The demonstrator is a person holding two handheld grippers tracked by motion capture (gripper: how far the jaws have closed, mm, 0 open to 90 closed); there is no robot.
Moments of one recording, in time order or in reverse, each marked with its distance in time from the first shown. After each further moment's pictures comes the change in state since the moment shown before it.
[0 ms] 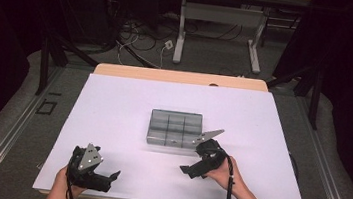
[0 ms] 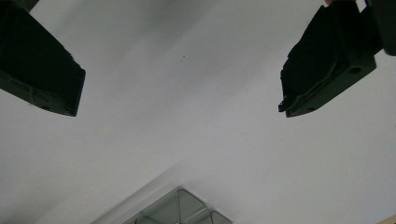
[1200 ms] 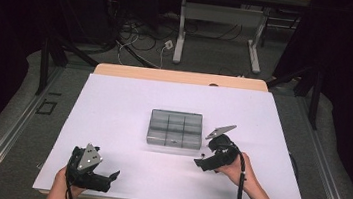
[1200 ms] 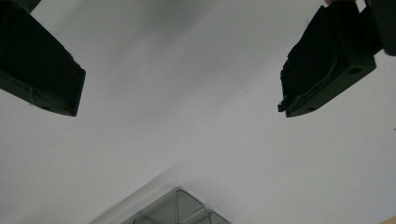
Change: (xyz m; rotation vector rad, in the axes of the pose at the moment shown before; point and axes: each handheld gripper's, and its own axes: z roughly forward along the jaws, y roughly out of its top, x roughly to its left) left arm 0.000 -0.001 -0.001 -0.004 0.005 -0.013; right arm -0.025 -0.006 -0.023 0.051 -0.111 0.040
